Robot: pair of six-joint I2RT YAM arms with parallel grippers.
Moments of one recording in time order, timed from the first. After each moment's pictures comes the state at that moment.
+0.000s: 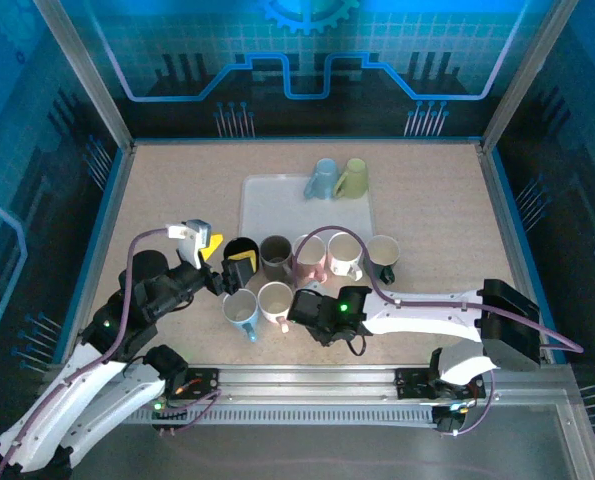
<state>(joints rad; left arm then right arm) -0.56 0.53 0.72 -0.39 0.11 -0.34 1.26 1.47 0.96 -0.85 0.28 0.60</state>
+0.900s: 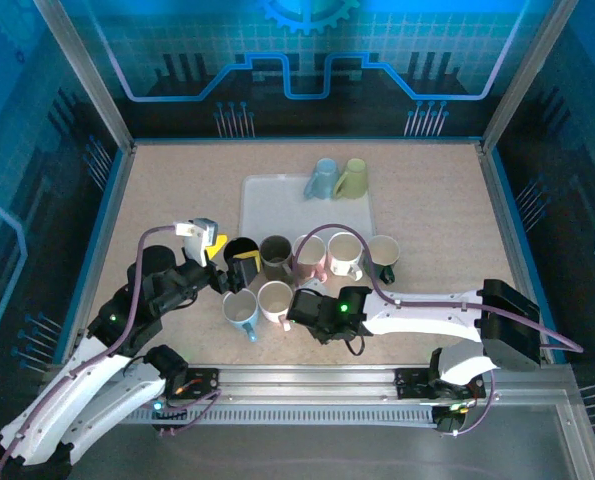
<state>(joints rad) -0.56 0.57 0.72 -0.39 0.12 -0.34 1.26 1.47 0.96 -0.82 0.32 0.62</state>
